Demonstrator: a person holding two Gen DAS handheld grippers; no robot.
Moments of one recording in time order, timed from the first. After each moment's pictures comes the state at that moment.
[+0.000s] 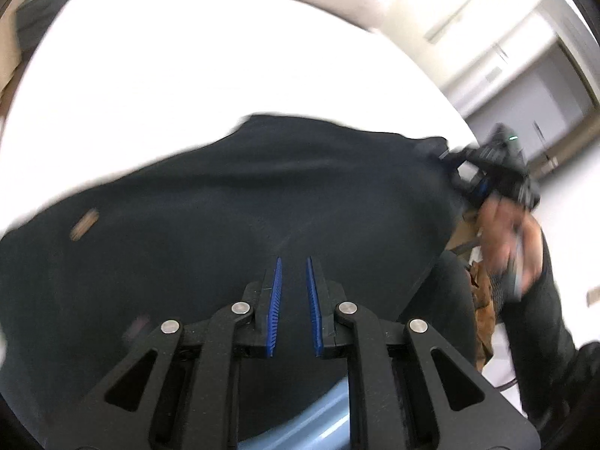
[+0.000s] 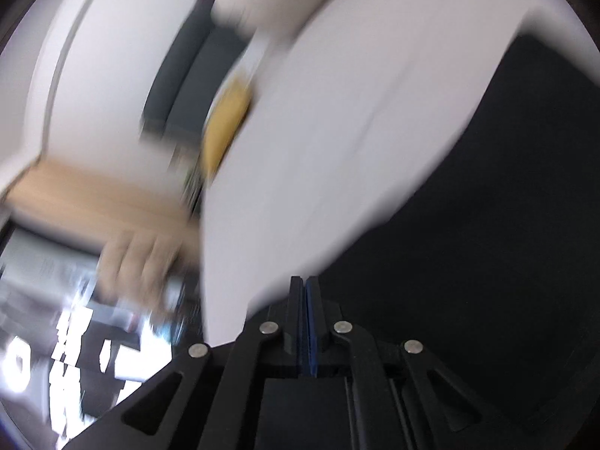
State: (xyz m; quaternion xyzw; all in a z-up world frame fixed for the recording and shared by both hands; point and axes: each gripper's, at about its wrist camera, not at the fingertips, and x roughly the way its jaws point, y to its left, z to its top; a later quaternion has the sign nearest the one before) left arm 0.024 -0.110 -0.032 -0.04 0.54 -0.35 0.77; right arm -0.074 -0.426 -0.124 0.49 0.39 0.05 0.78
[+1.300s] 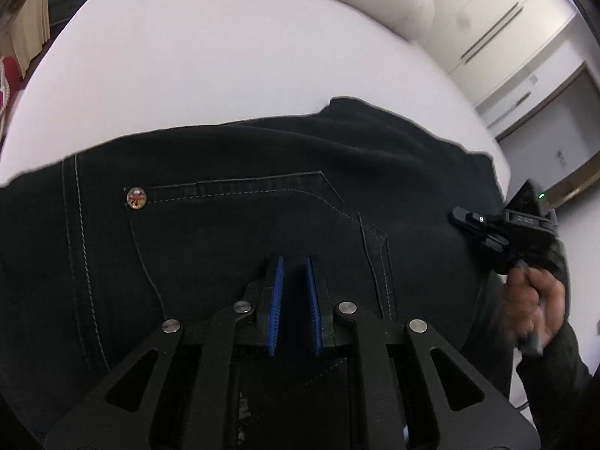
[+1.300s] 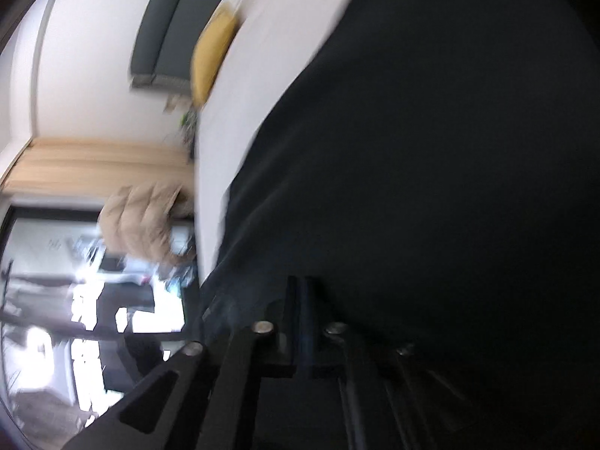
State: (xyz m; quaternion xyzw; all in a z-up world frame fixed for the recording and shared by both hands) left arm 0.037 -0.025 -0.091 -0.10 0.54 -0.28 0.79; right arm -0.110 -0.423 -0.194 0.52 0.43 0.06 0.73
